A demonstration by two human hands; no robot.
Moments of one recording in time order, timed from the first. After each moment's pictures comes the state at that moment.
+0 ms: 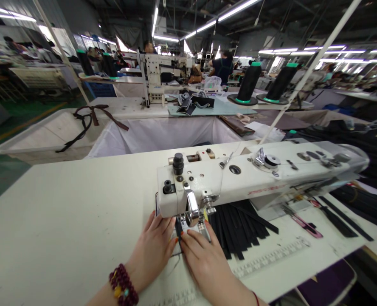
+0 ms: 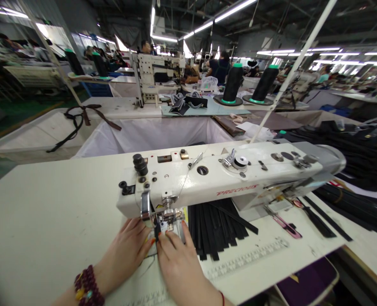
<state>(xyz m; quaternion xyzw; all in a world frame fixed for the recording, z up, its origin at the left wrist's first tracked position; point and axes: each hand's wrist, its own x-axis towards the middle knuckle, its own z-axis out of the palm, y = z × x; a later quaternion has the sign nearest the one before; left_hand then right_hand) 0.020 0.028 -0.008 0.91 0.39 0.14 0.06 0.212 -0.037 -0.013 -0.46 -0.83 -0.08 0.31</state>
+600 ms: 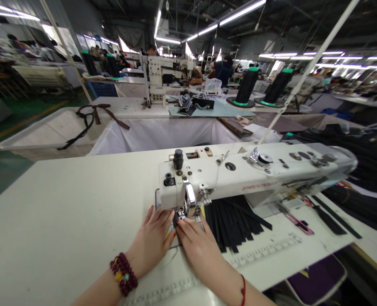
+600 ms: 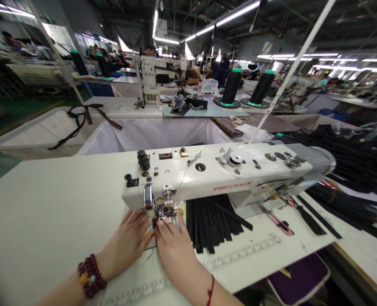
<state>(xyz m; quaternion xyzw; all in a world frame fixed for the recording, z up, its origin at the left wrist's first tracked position) 0.020 0.030 -0.001 0.90 0.40 0.13 0.06 0.209 -0.027 -0.006 -0.47 -0.84 -0.06 0.25</state>
